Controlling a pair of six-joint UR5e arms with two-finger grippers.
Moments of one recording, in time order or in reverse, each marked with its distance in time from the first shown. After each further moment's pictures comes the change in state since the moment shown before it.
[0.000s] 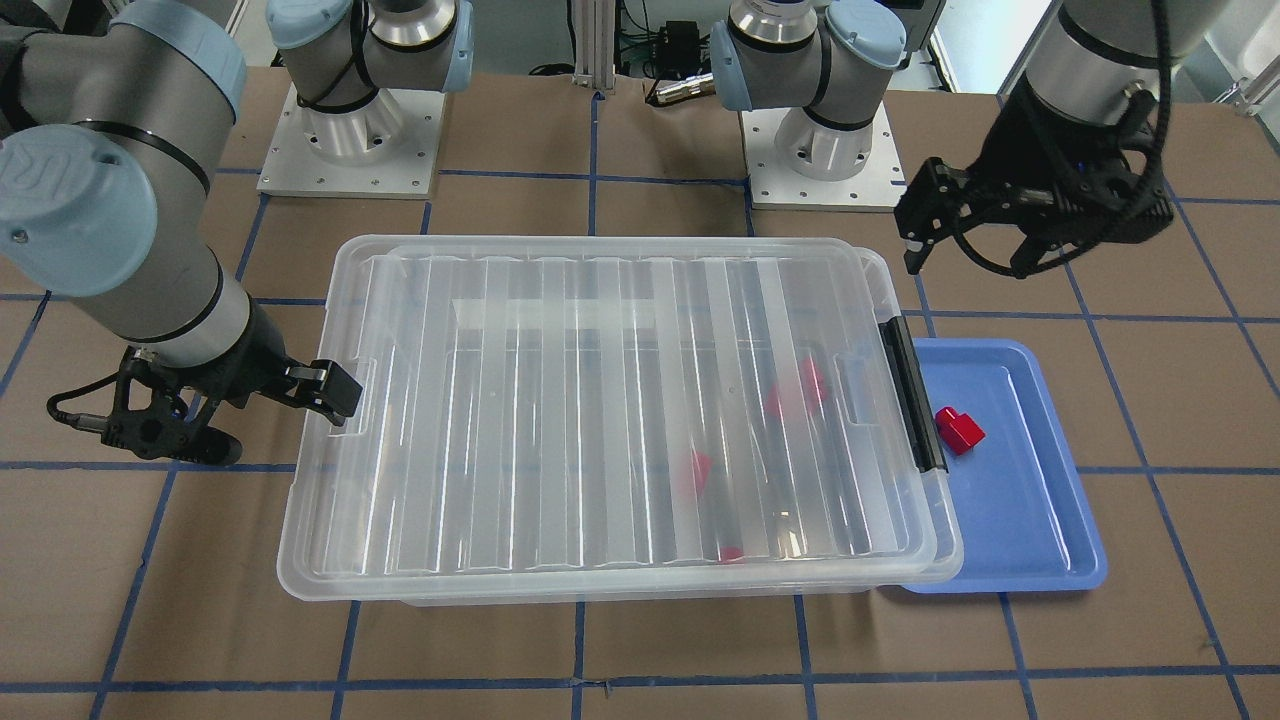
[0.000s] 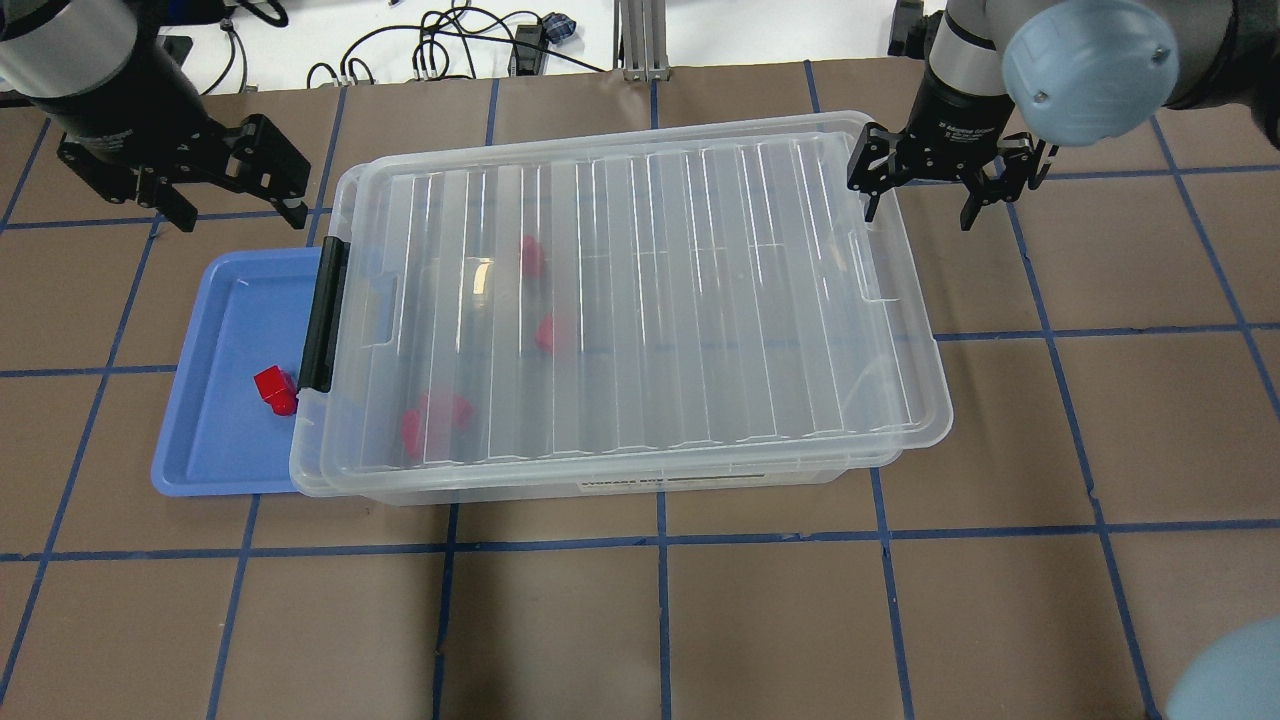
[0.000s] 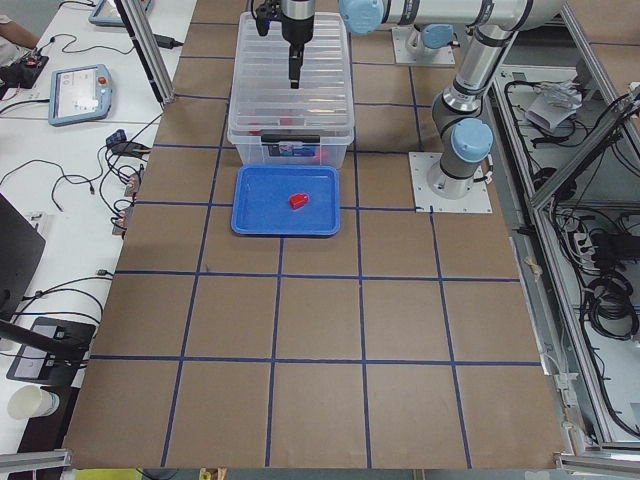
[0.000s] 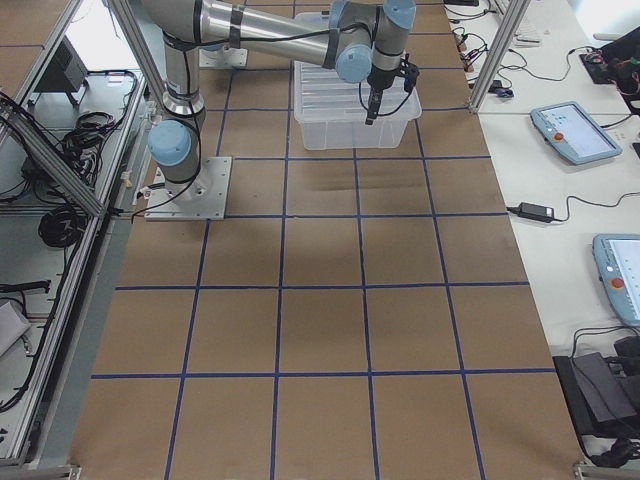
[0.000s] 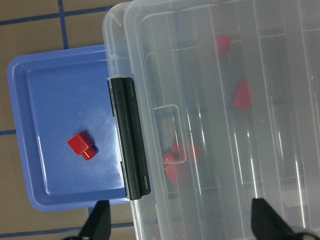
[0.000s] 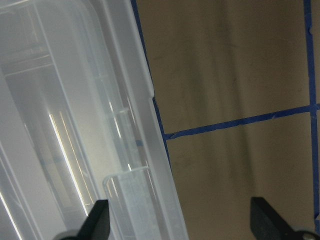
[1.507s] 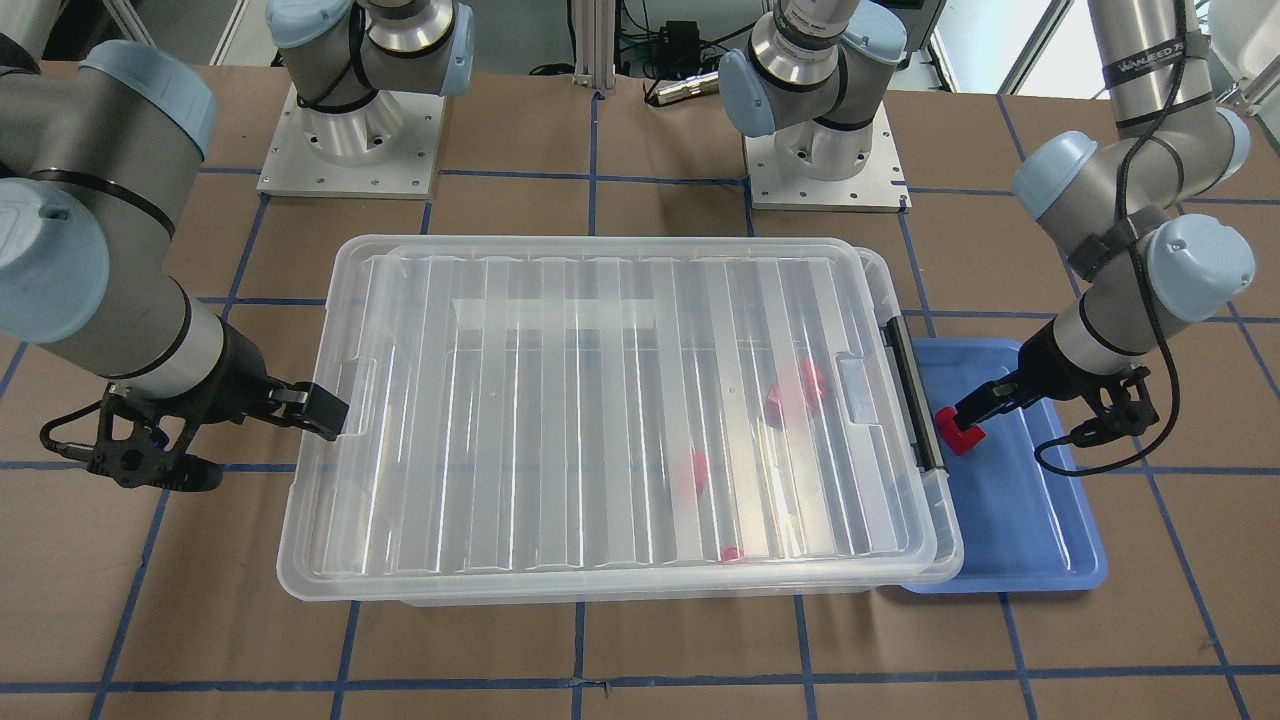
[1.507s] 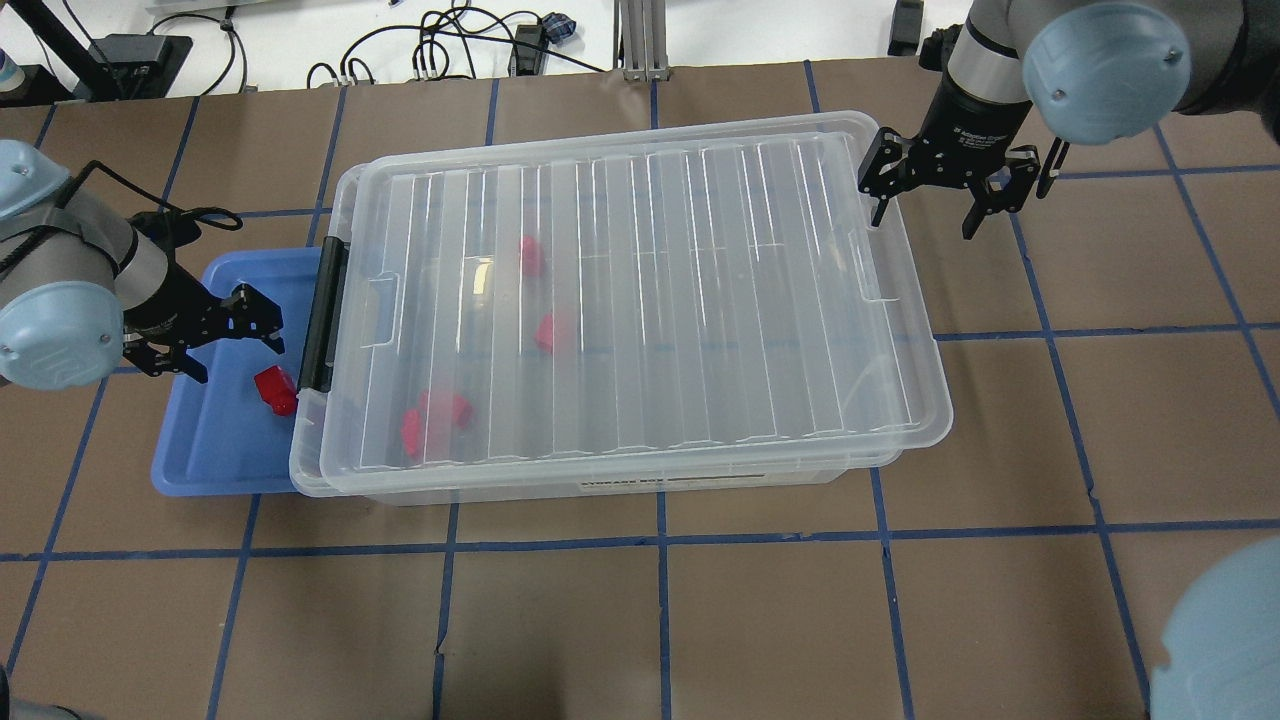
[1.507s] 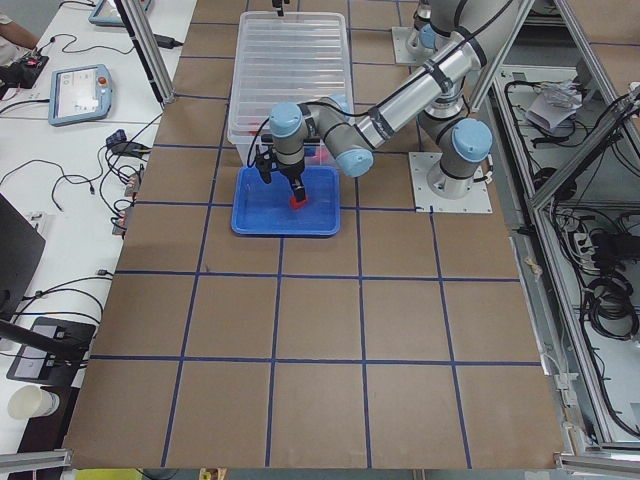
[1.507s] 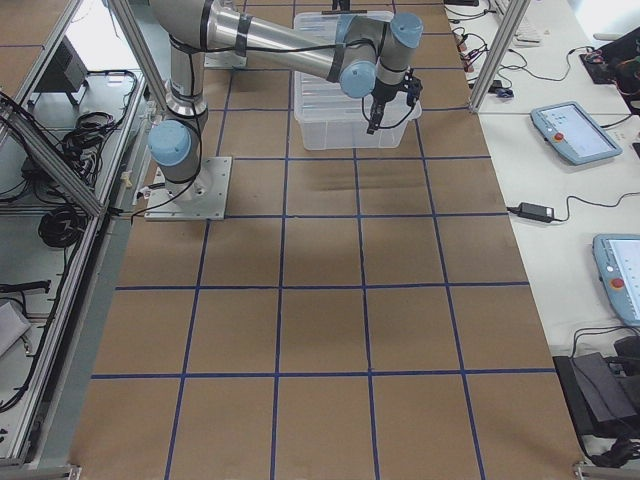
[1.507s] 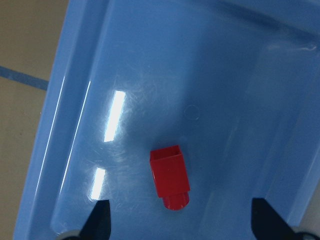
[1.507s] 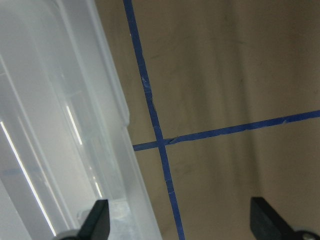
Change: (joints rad) left arm 0.272 -0.253 -0.393 0.565 -0.018 -0.082; right arm -0.046 0.033 0.002 0.006 0.068 -0.025
